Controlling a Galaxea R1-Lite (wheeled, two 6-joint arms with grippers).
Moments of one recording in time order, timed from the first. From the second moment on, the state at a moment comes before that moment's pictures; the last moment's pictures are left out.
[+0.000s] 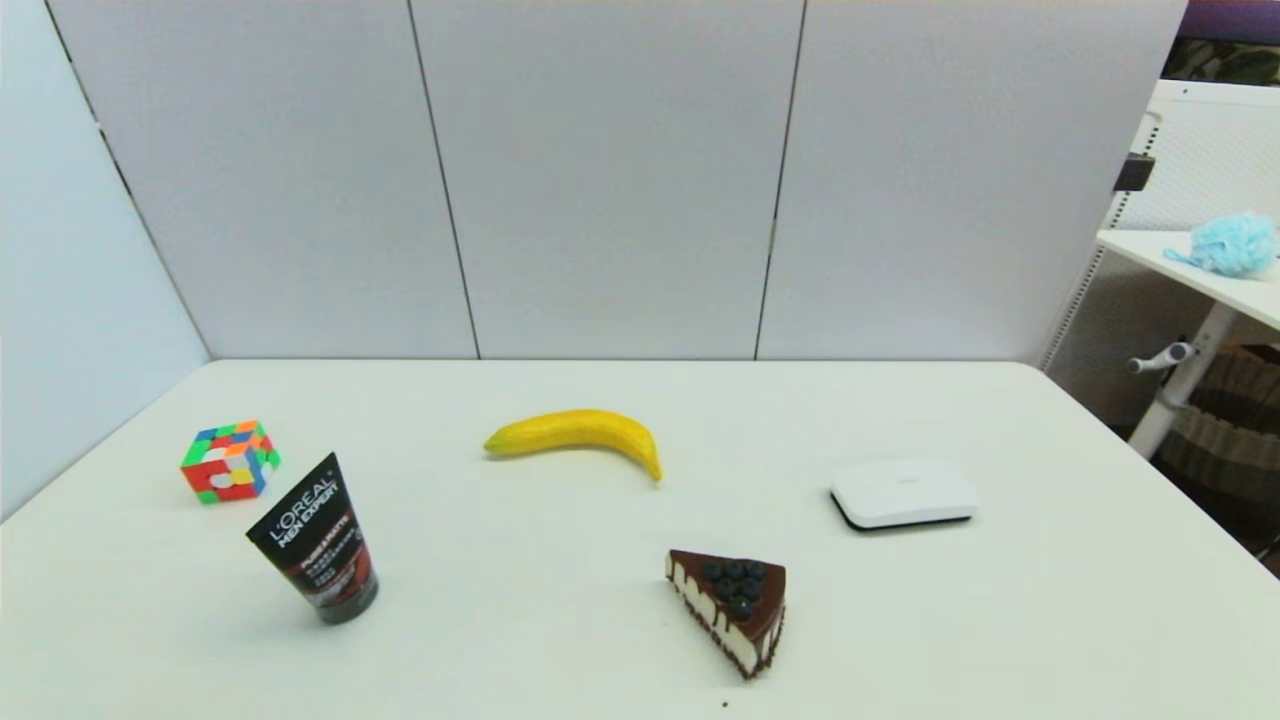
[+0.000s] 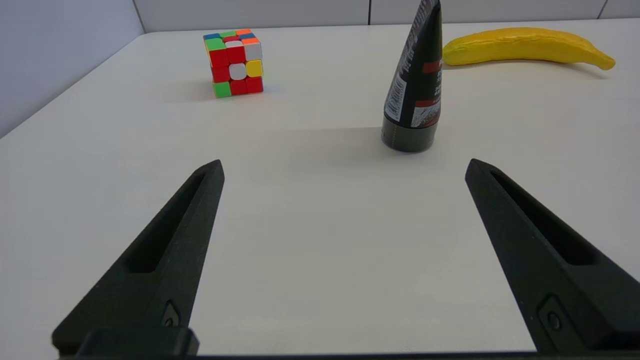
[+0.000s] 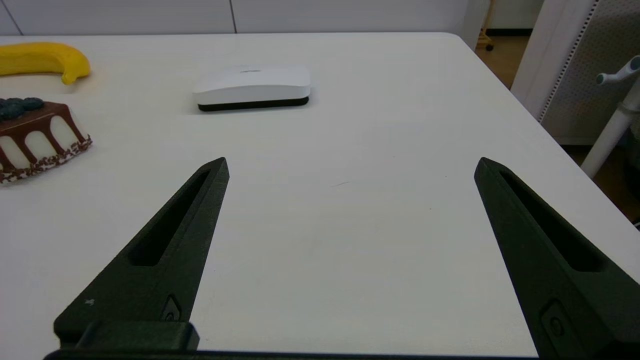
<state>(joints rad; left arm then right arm) 0.00 0.00 0.00 0.00 -0.03 0.05 0.00 0.00 0.00 -0.01 0.00 0.01</state>
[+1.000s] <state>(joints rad) 0.00 0.00 0.00 0.00 -0.03 0.05 0.00 0.00 0.00 -0.01 0.00 0.01</state>
